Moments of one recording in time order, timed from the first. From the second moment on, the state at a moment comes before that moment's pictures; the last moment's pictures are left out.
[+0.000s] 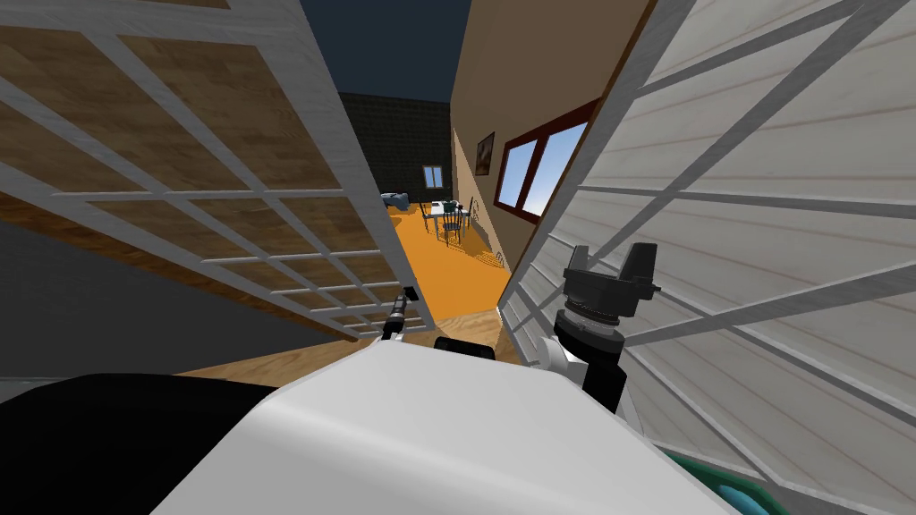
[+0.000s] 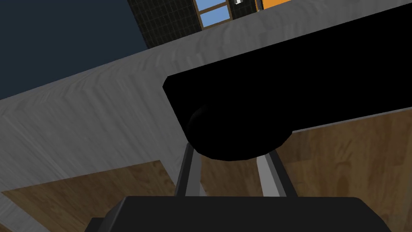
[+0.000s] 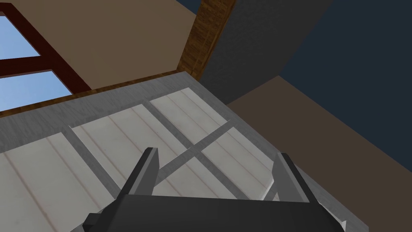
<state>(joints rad) 0.06 0.19 0.21 -0.75 0.07 -0.87 -0.13</state>
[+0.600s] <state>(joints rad) 0.04 0.20 0.18 -0.71 0.11 -0.88 0.01</state>
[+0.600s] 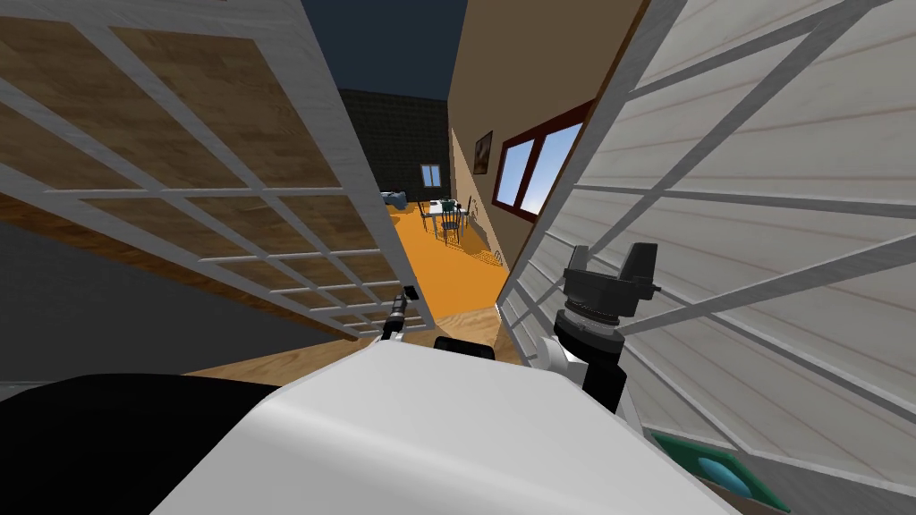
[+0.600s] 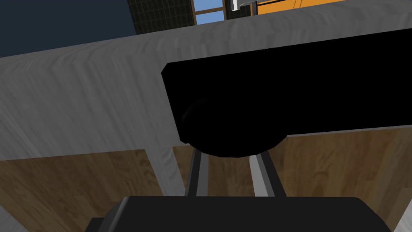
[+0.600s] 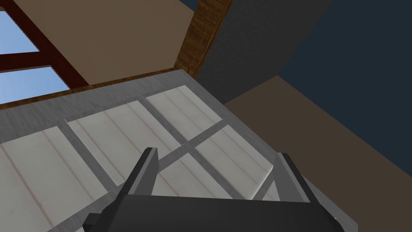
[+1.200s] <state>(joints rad) 0.00 0.21 0.16 -0.66 0.15 -0.88 0.13</state>
